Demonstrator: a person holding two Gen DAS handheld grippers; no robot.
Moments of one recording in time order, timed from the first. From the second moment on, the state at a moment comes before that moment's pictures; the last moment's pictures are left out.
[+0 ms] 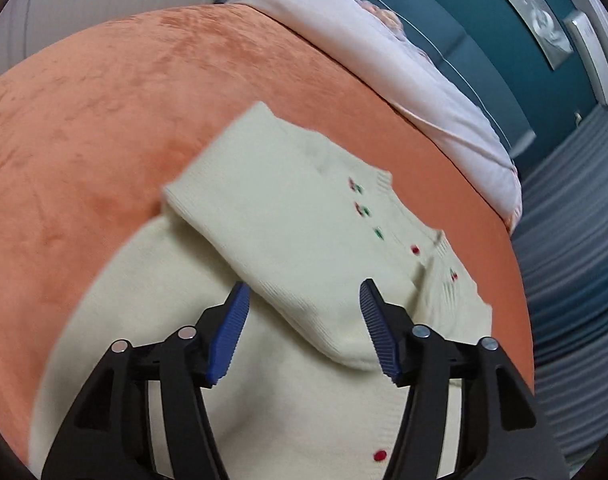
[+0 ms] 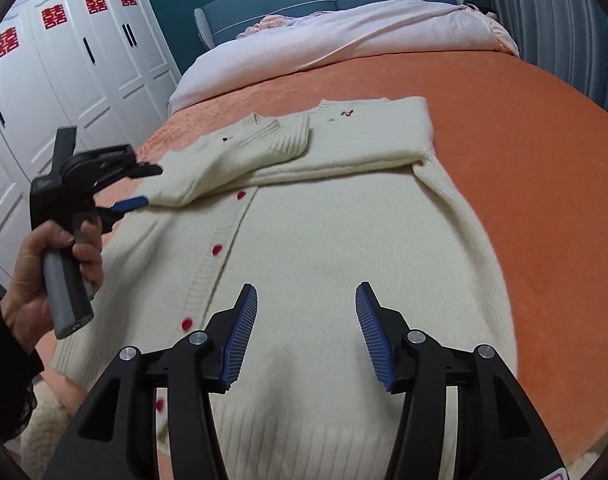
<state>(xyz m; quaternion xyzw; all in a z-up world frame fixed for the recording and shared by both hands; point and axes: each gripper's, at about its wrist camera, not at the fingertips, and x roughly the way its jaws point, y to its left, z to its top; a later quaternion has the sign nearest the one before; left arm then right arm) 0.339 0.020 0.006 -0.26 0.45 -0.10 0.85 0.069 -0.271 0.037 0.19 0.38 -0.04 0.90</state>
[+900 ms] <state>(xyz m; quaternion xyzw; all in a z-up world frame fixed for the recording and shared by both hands) 0.355 0.072 -0.030 -0.30 0.45 -0.07 0.84 0.233 -0.277 -0.017 0.29 0.41 -0.07 0.86</state>
